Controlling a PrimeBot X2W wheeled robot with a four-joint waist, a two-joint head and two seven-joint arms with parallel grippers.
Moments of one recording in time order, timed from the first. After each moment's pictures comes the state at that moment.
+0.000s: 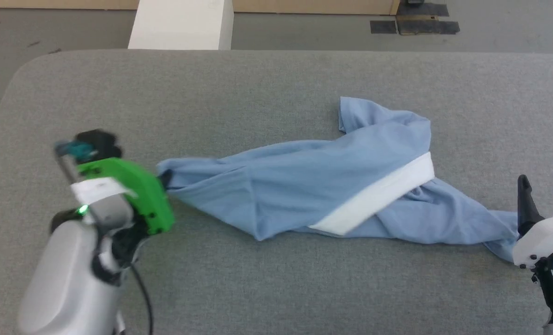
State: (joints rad) left arm -0.40 0.29 -0.20 0.12 -0.67 0.13 0.62; right arm -0.18 -0.05 -0.38 0.10 0.14 0.13 0.24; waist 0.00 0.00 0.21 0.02
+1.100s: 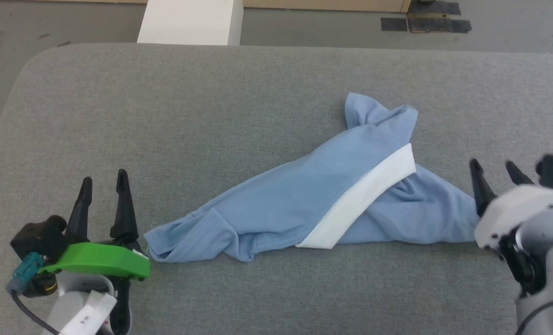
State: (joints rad) left arm -0.12 0.23 -0.04 0.08 -0.51 0.01 -0.21; right arm -0.25 -0.07 -0.22 0.13 0.13 0.13 0.31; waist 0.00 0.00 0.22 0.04
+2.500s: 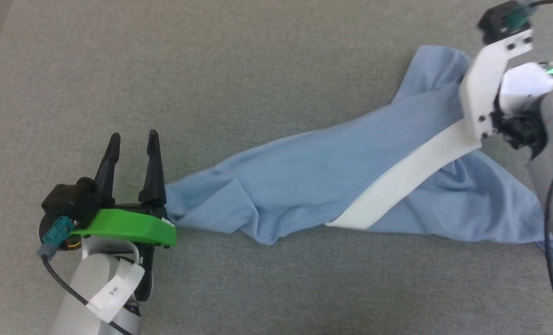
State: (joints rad) left arm -0.27 0.17 -0.10 0.13 -0.39 -0.03 -0.25; right arm -0.88 -0.33 0.25 0.52 0.24 0.13 0.77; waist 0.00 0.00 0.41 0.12
